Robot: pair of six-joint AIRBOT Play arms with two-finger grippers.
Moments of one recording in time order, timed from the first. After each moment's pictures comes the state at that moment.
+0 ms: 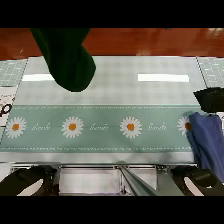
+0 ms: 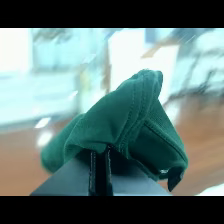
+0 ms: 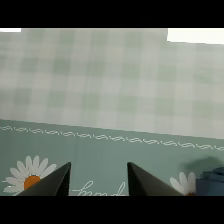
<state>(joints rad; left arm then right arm) -0.40 -1.04 1.88 1.49 -0.68 -1.55 0.23 -0.55 1.08 -1.61 1.28 1.76</state>
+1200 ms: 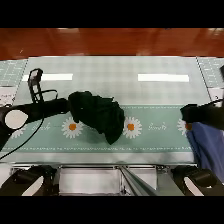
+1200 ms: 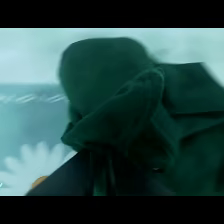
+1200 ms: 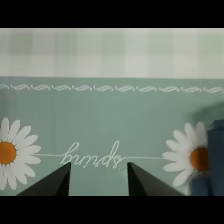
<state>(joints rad) -0.21 -0.78 0.61 1.26 -0.76 -1.71 0.23 -0.56 0.78 -1.60 1.21 1.86</state>
